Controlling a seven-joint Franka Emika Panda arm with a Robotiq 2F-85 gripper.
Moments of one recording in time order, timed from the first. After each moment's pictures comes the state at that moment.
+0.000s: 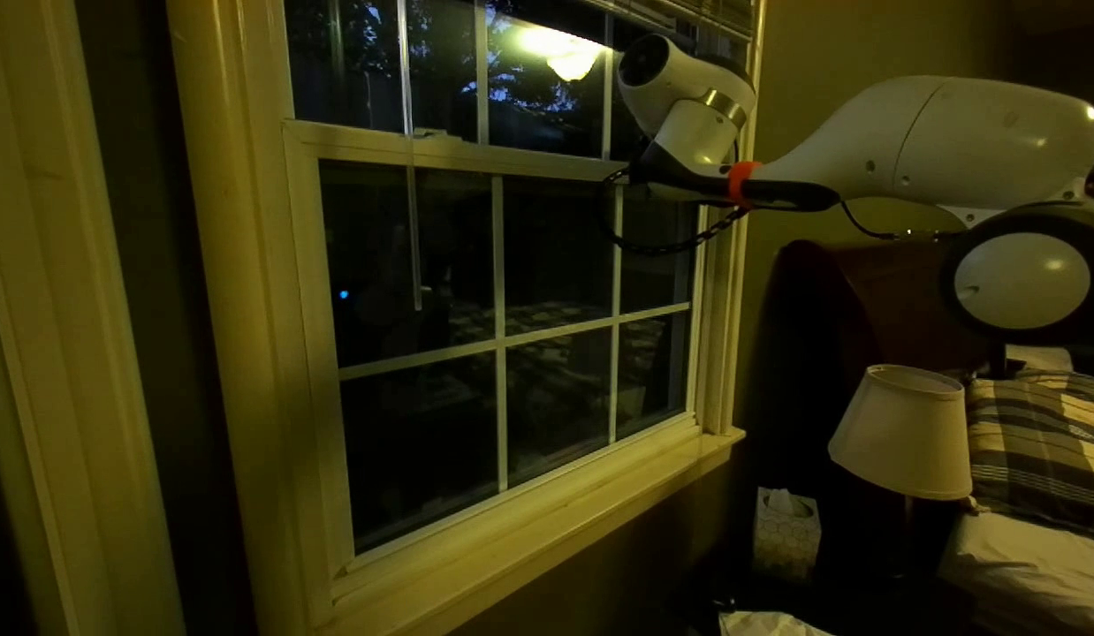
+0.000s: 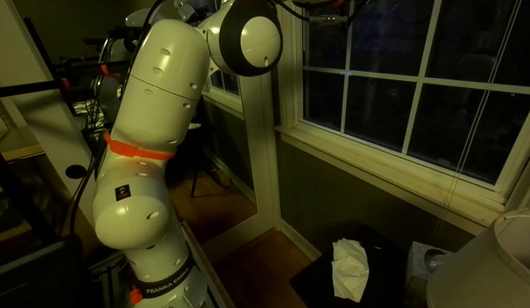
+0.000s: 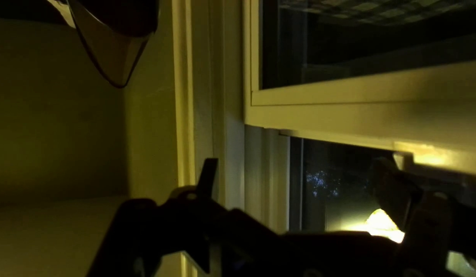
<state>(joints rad) -0.10 0.55 0.01 -0.71 -1.19 1.95 1.14</state>
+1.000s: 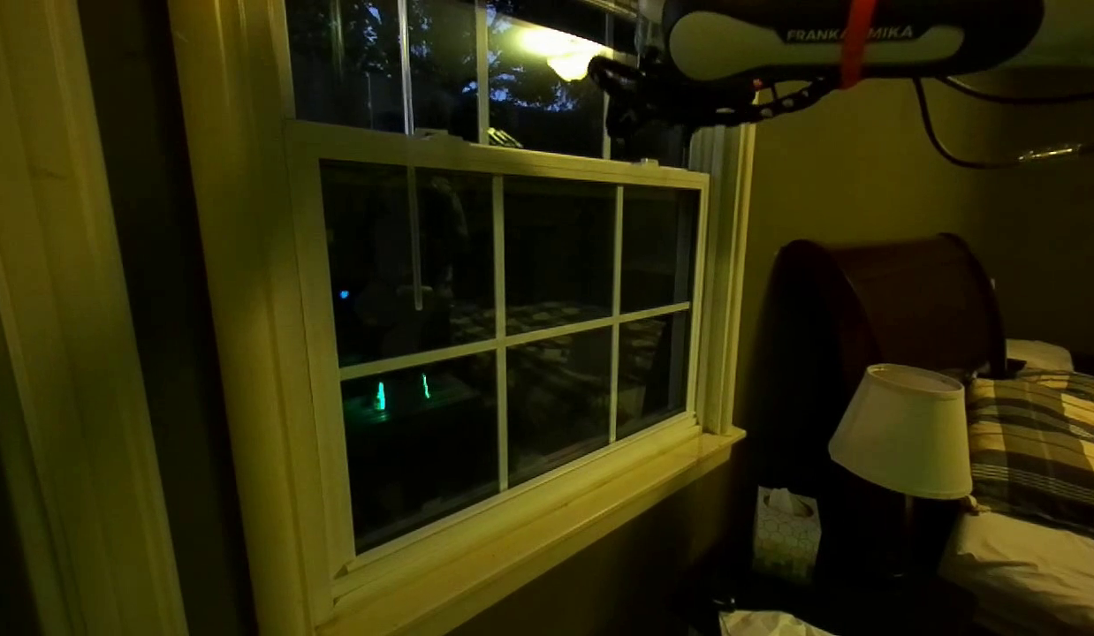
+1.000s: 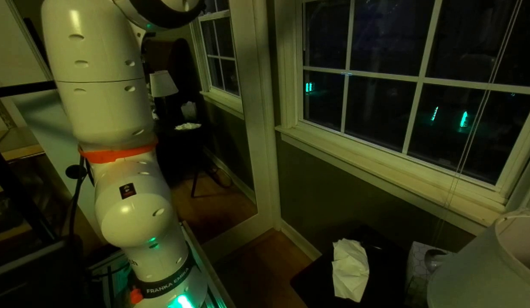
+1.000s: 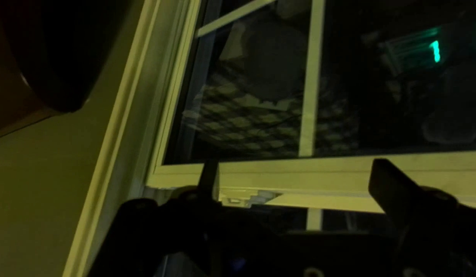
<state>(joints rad) -0.03 0.09 0.19 -1.17 -0.78 1.84 0.78</state>
